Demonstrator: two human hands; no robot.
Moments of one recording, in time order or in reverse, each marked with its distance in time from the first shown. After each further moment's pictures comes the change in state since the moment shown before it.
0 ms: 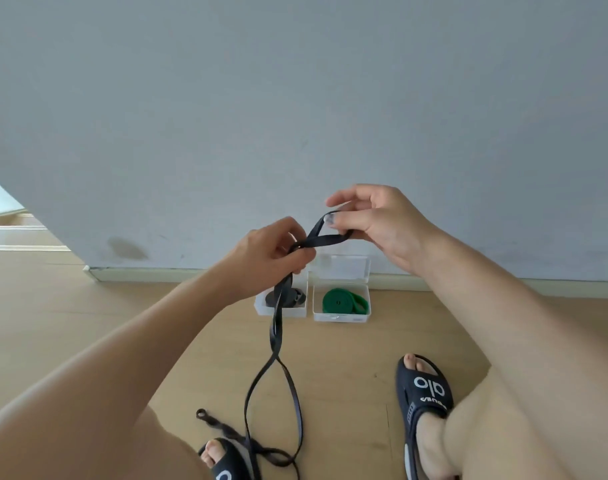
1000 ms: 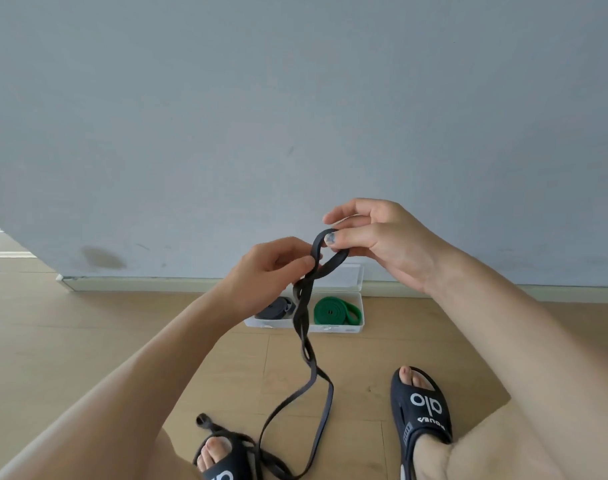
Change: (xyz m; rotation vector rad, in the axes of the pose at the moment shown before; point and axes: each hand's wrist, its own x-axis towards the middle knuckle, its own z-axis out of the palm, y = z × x) left_hand 0.035 -0.006 0.018 -0.261 -0.023 -0.023; right_hand 0.023 0.008 -0.022 0.009 -0.037 0.116
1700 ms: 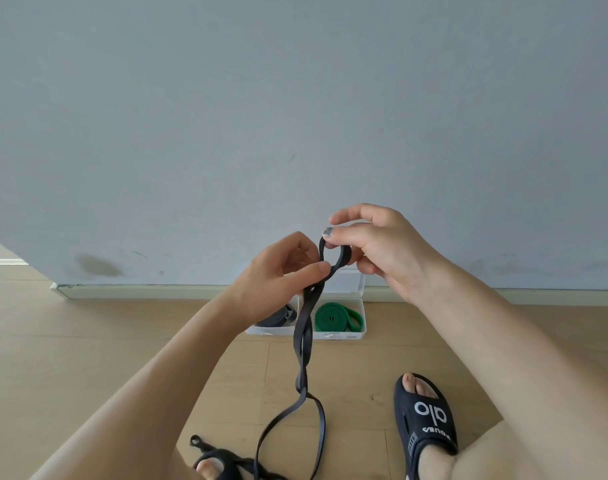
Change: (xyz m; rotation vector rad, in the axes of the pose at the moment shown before) left_hand 0.019 0.001 -0.003 -0.164 -0.052 0.044; right_hand 0.015 -0.005 0.015 0.020 0.204 0.094
